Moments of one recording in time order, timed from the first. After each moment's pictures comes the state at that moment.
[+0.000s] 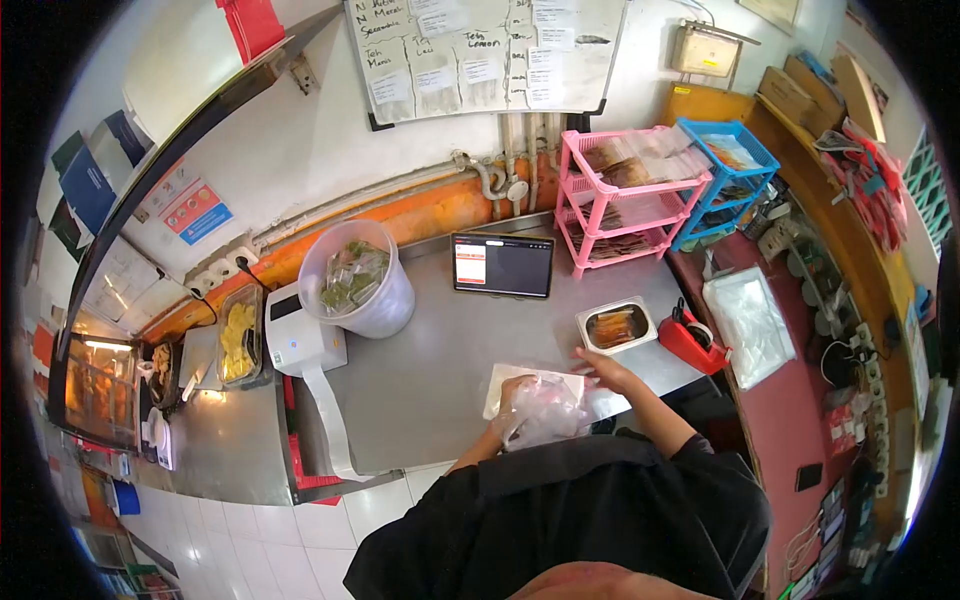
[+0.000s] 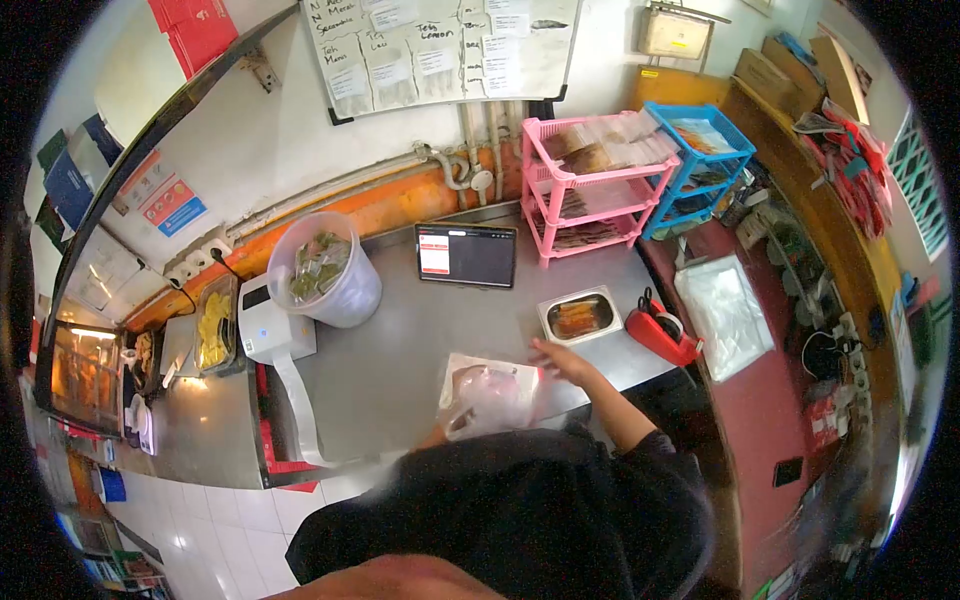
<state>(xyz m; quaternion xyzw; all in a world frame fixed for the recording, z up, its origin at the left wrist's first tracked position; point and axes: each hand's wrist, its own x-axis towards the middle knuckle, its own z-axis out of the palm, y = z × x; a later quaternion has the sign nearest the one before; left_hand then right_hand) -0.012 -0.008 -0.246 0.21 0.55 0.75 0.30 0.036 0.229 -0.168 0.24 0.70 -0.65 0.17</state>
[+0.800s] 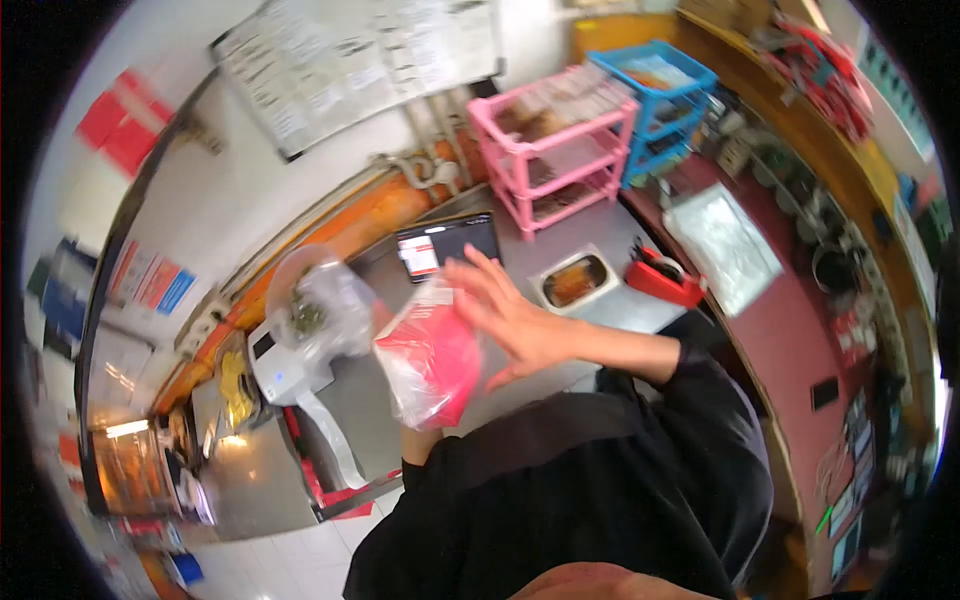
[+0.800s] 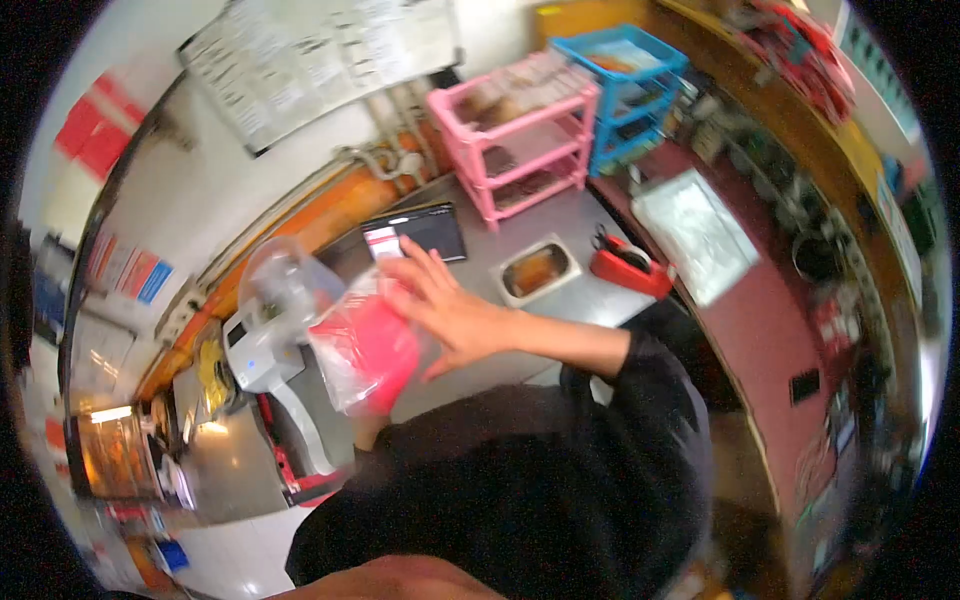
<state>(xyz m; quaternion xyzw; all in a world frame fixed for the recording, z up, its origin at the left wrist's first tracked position) -0.075 -0.035 -0.079 0.21 0.64 0.73 -0.14 0.027 0.169 0.027 -0.26 0.79 -0.52 -0.21</state>
